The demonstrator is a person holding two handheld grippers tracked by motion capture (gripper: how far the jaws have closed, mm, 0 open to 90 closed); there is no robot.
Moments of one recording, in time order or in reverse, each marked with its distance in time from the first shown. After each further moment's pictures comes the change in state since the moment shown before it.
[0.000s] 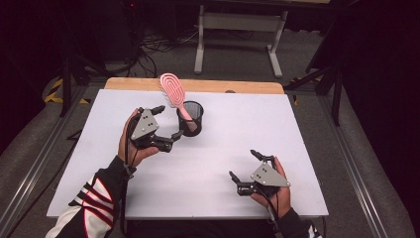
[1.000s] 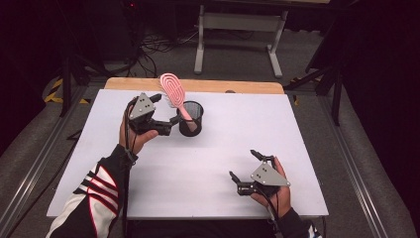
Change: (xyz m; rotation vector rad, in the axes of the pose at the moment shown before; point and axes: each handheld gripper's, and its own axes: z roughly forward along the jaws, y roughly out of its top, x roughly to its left) left arm 0.033 0.009 0.016 0.003 0.033 -0.103; right arm -0.001 -0.001 0.001 0.005 0.001 0.002
